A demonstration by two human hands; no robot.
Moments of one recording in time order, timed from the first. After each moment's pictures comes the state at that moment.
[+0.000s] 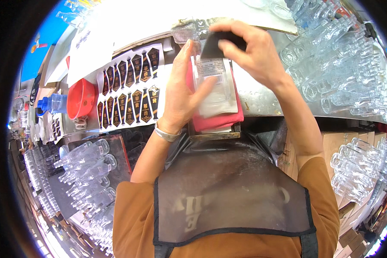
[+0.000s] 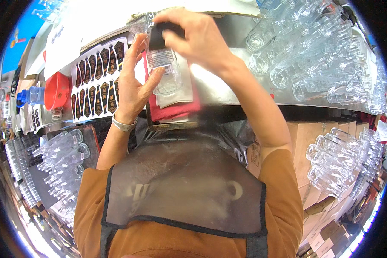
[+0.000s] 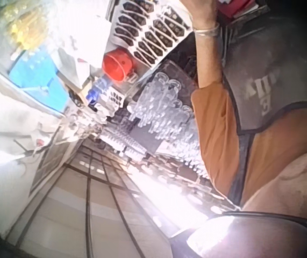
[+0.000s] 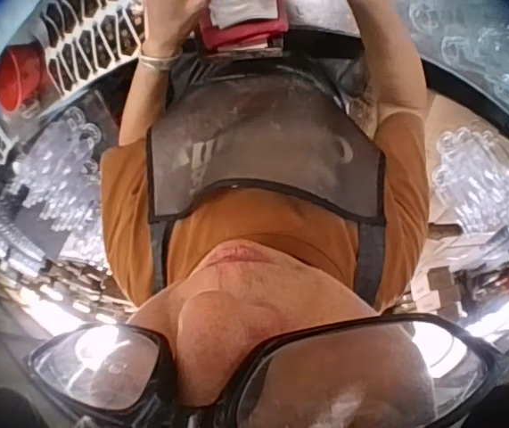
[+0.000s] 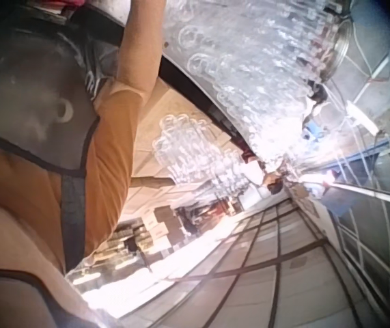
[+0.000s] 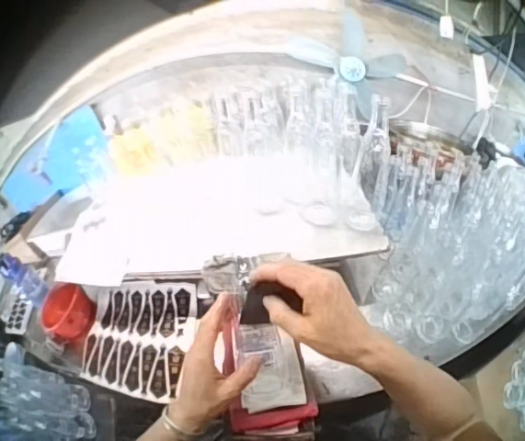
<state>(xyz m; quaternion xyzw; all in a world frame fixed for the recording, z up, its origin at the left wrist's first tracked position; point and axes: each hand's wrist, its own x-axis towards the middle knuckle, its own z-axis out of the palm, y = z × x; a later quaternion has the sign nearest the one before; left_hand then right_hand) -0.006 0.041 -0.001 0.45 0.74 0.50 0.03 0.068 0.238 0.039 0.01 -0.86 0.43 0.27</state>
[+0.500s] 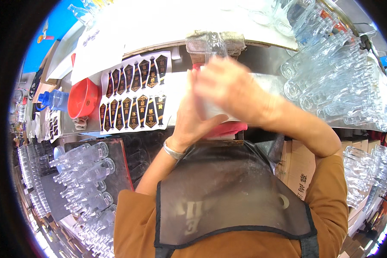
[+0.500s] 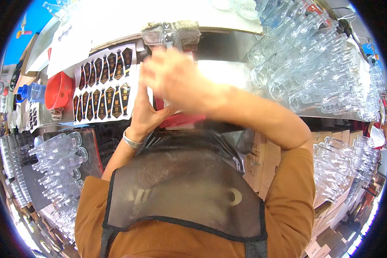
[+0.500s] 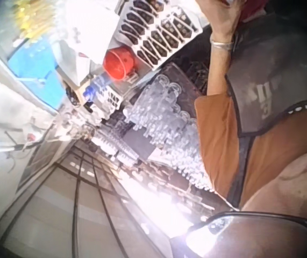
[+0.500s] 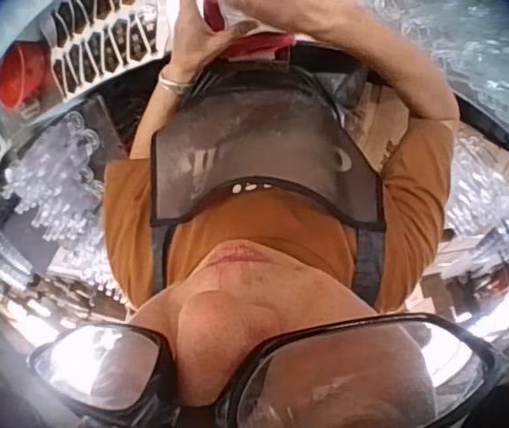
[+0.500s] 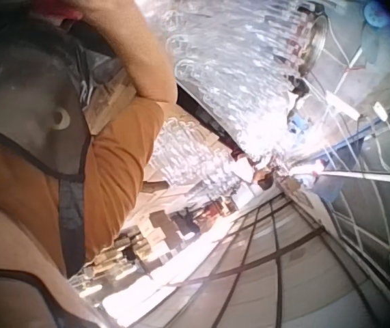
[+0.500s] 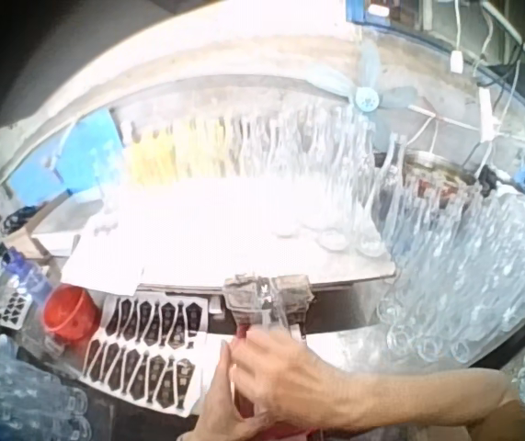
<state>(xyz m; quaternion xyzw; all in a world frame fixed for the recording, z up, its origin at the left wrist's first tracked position) 0.018 0.009 -0.012 0.46 0.74 0.48 0.05 0.067 0.179 0.054 0.24 -0.93 0.11 0.26</state>
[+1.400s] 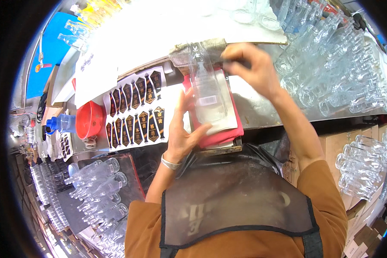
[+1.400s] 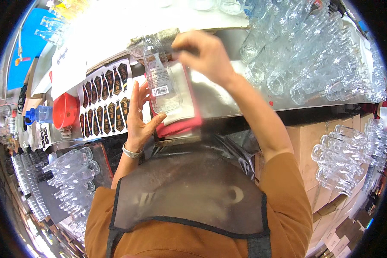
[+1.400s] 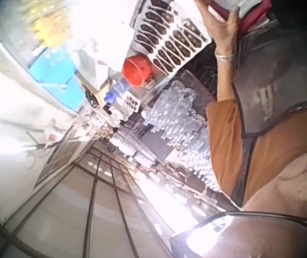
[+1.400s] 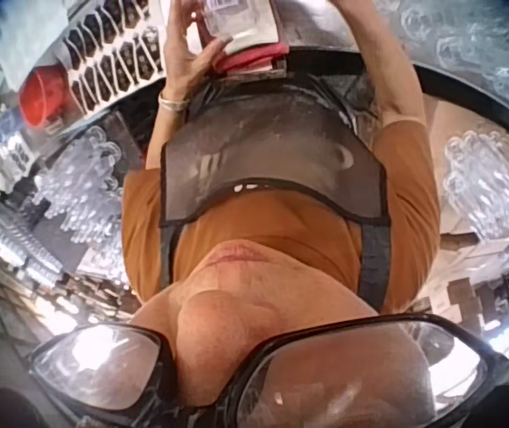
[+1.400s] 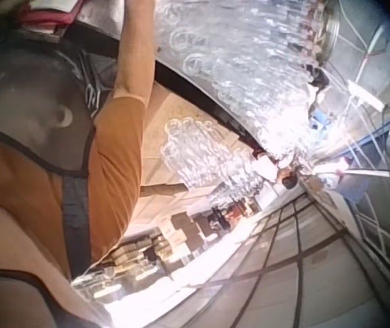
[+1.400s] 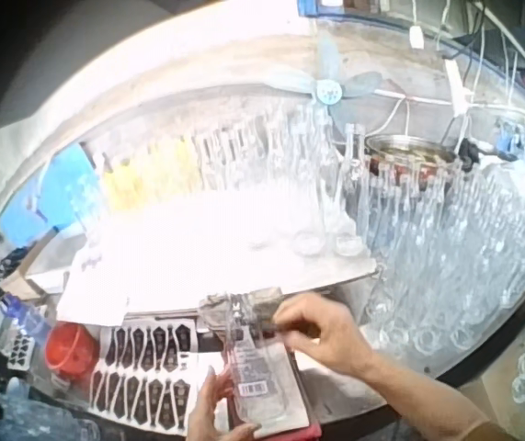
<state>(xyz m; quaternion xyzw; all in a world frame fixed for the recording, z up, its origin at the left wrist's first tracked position) 0.010 0.000 -0.024 0.43 0.70 0.55 0.14 0.080 0.256 0.014 0.02 -0.79 0.53 0.31</state>
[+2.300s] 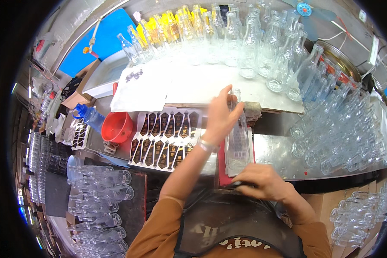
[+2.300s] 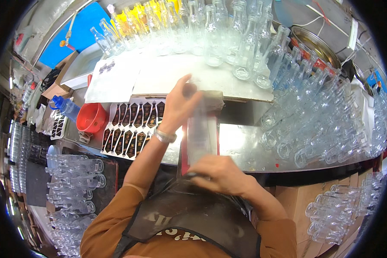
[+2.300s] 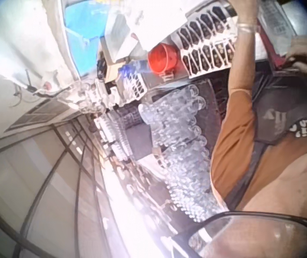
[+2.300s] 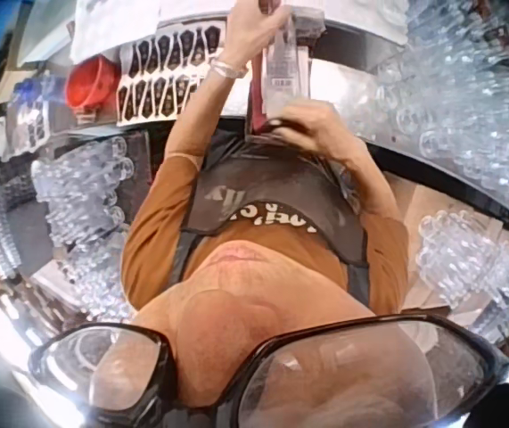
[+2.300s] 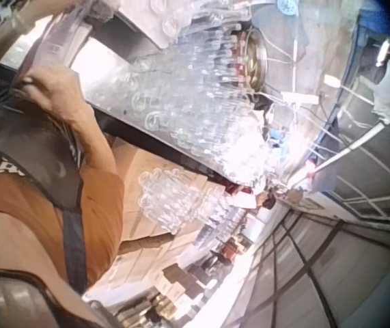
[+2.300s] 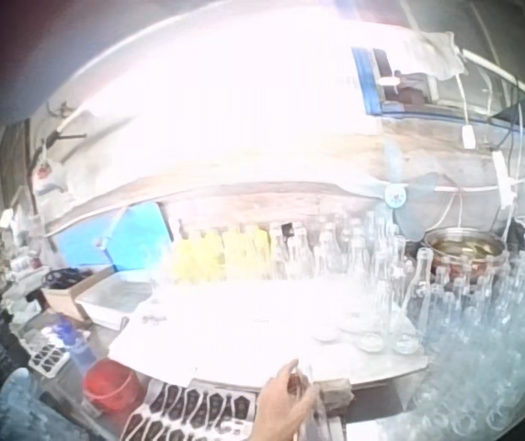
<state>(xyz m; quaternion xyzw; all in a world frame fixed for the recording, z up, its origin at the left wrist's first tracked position) -0.064 0.096 0.054 0.35 0.80 0.49 -0.01 0.145 0.173 0.068 0.17 -0.86 0.46 0.09</state>
